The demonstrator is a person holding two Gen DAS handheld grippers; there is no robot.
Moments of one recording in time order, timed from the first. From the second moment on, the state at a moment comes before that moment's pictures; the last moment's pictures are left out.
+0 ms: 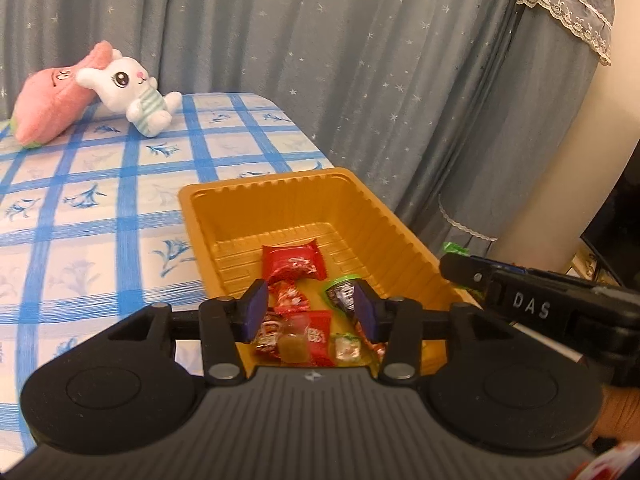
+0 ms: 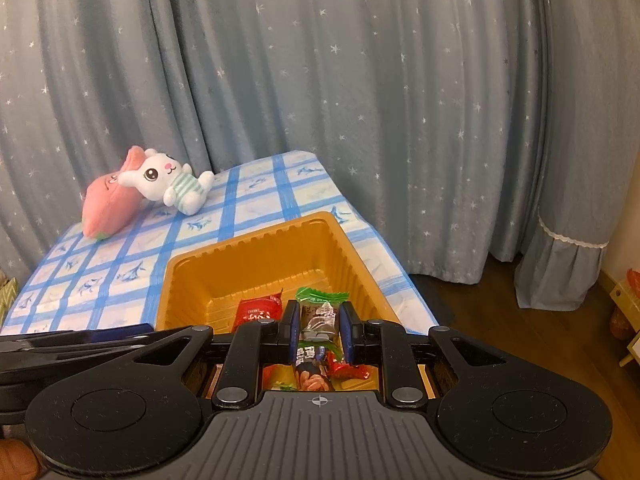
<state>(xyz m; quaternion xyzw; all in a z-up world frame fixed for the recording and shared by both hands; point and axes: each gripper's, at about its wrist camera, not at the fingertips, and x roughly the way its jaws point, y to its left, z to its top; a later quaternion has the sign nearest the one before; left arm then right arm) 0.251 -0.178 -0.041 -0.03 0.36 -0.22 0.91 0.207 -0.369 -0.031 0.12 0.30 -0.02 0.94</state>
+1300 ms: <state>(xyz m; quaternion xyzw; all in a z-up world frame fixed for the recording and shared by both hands) 0.223 -0.123 -0.043 -0.05 0.37 -0.15 0.92 0.211 -0.369 -0.020 0.18 0.29 0.01 0.94</state>
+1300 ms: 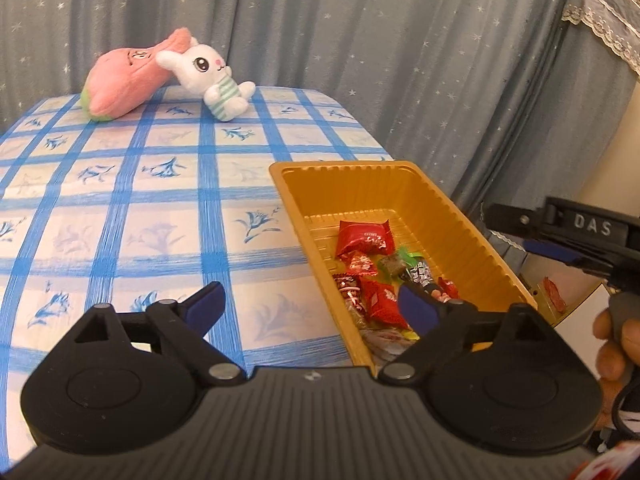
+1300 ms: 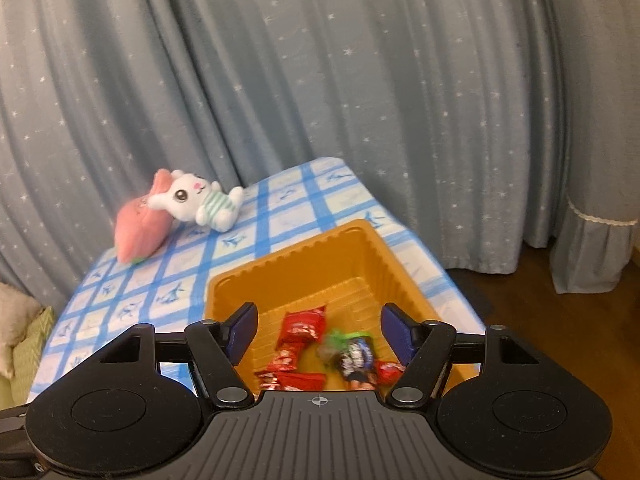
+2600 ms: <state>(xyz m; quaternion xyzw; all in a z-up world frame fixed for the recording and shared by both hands) 0.091 -0.094 0.016 -0.03 0.37 -0.08 0.93 0.070 -0.334 0.027 0.13 0.33 0.01 0.94</state>
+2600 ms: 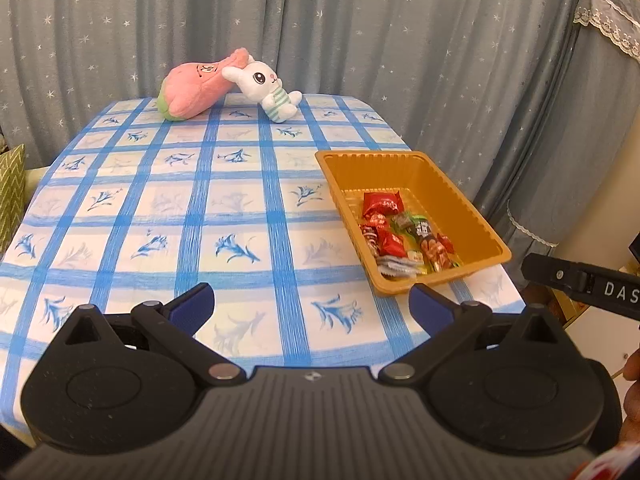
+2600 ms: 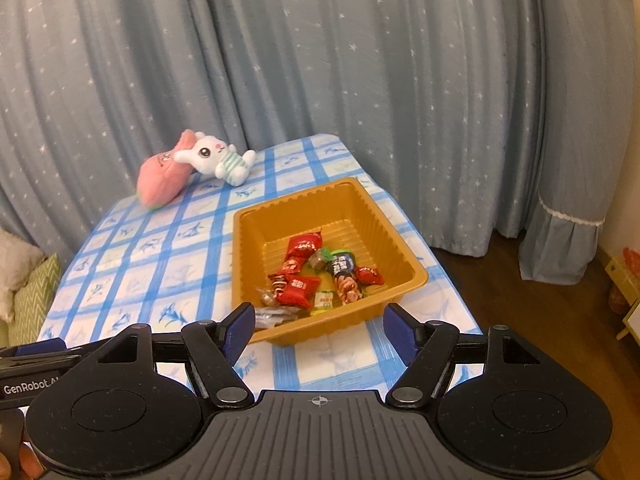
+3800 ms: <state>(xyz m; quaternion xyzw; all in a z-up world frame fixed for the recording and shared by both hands) -0.008 -0.076 0.040 -0.02 0.36 -0.07 0.93 -0.027 -0.285 0.049 0.06 0.33 0.02 0.94</state>
